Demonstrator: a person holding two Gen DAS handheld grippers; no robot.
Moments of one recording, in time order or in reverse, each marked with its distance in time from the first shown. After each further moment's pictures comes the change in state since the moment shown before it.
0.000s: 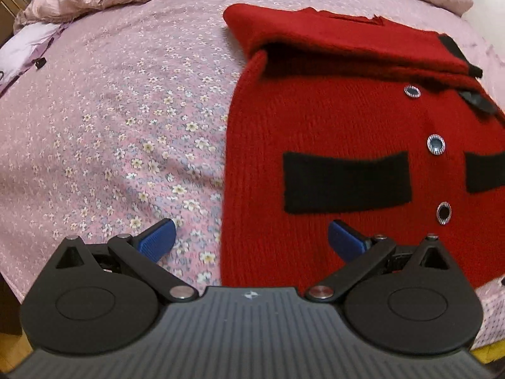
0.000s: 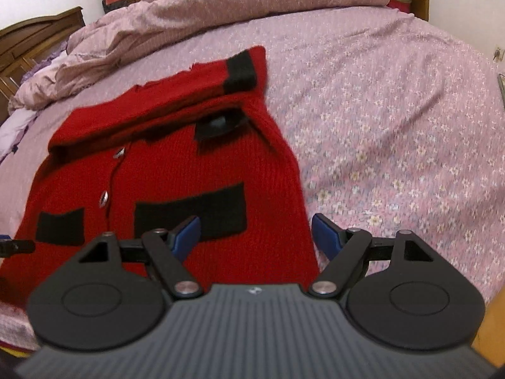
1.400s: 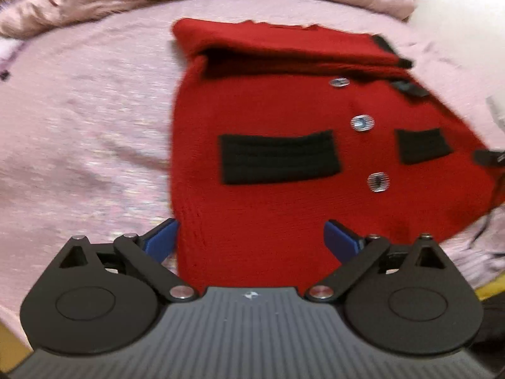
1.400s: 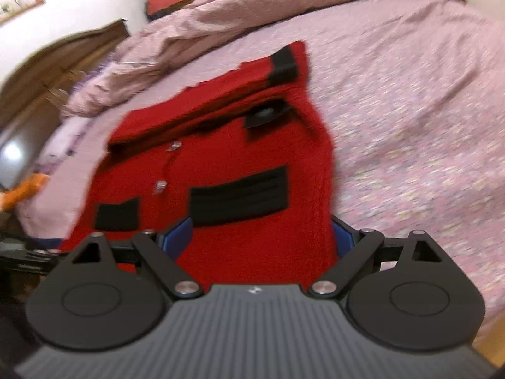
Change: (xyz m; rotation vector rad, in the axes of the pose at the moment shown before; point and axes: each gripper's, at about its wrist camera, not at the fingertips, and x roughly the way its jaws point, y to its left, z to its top) left arm -0.024 -0.005 -0.035 0.060 -0.078 -0.224; right arm -0.013 -0.017 -0.010 0.056 0.029 0.298
